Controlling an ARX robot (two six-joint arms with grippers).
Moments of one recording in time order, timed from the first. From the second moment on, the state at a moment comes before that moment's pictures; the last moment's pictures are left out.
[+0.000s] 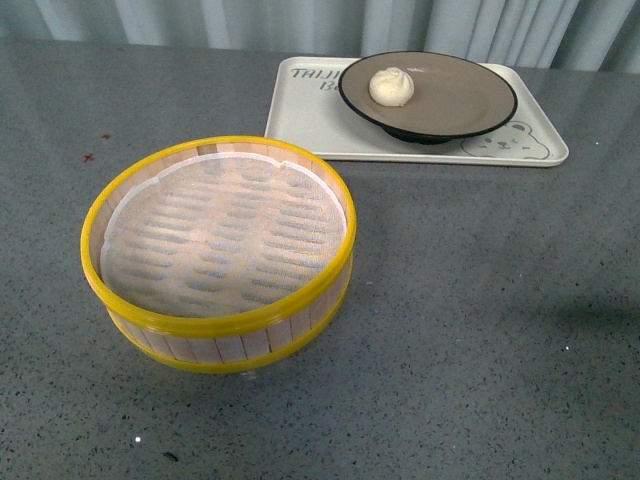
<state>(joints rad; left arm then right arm) 0.00 0.00 0.03 0.00 0.00 0.00 0.00 0.74 0.01 0.71 0.00 -0.01</state>
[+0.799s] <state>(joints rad) 0.00 0.00 0.03 0.00 0.00 0.00 0.00 0.29 0.01 0.29 0.00 -0.01</state>
